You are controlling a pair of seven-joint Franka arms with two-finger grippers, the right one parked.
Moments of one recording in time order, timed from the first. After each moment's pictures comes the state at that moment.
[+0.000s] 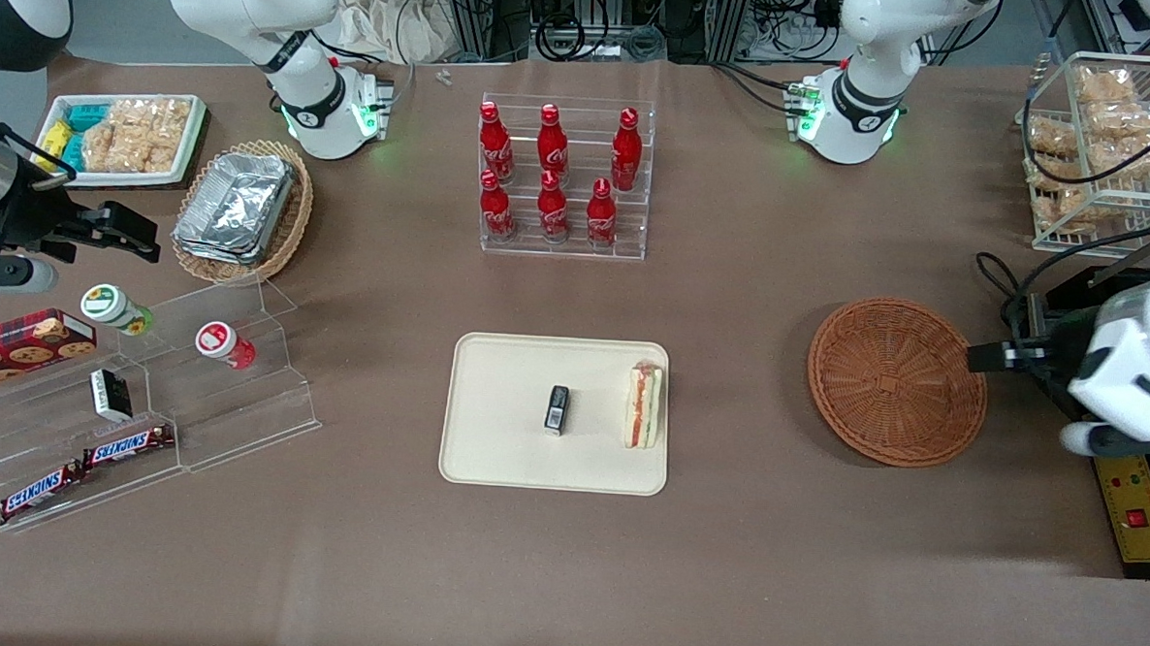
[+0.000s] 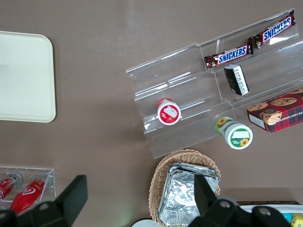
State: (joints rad) arm 0.41 0.39 -0.56 -1.24 0.18 1.47 -0.25
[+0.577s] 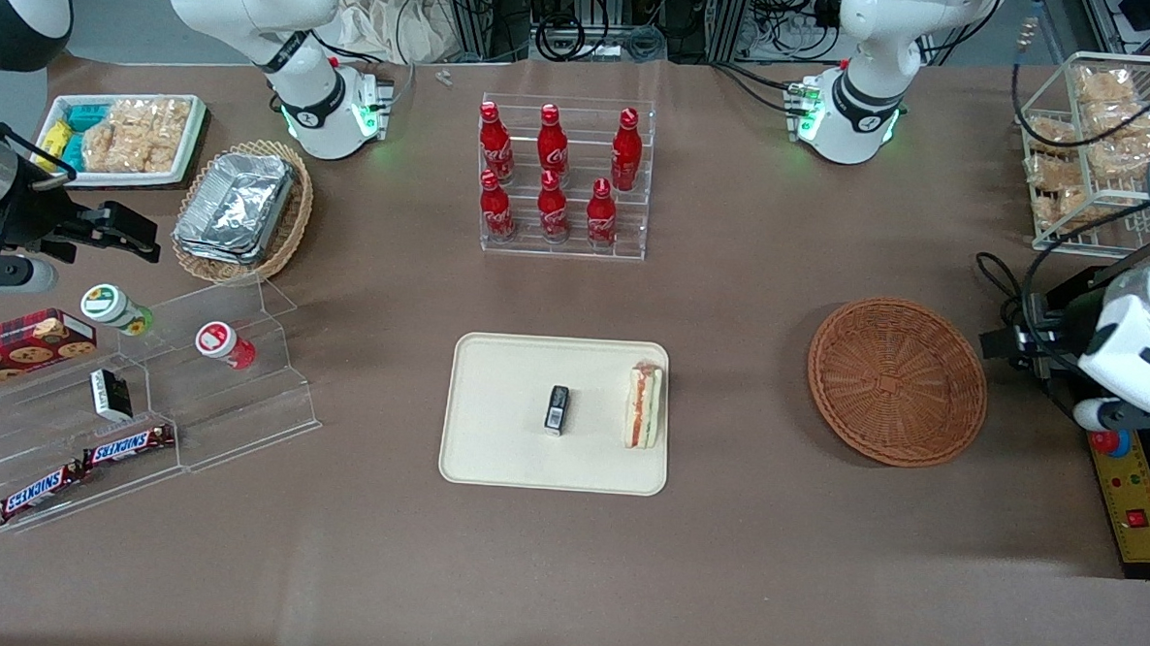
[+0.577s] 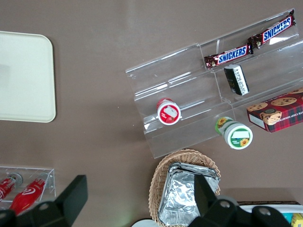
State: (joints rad) arm 0.16 0.21 -0.22 -1.50 0.06 1.63 -0.16
